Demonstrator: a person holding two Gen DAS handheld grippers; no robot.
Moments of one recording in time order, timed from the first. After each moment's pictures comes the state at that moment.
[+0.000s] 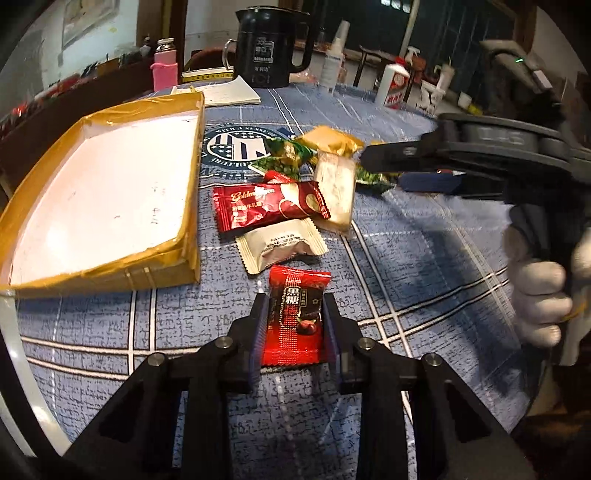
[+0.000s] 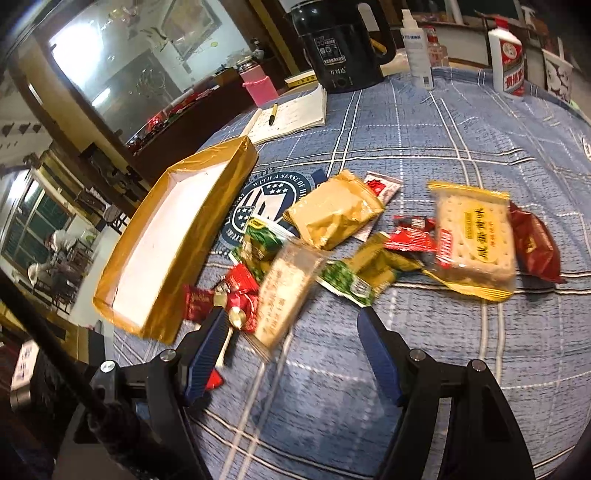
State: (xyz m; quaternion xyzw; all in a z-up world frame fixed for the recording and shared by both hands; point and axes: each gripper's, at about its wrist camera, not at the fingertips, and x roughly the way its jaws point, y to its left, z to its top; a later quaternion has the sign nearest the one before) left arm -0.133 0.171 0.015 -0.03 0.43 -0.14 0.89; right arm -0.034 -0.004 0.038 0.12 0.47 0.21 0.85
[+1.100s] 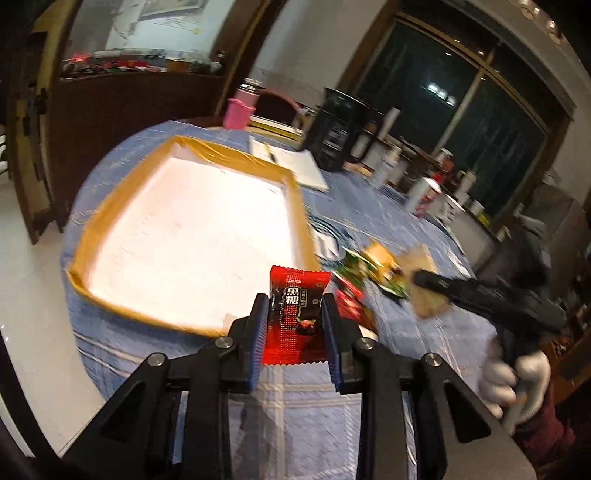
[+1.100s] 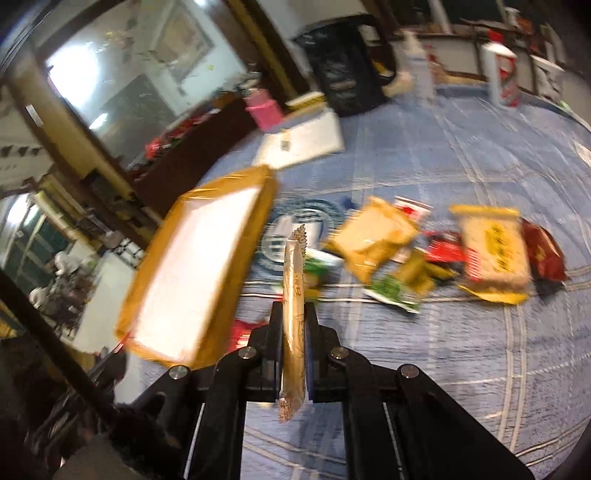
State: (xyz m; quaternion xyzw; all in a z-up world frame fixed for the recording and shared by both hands) left arm -0.139 0.303 0.075 -0.19 0.34 -0.09 0.92; right arm -0.048 0.039 0.077 0.14 0.43 0.23 0.86
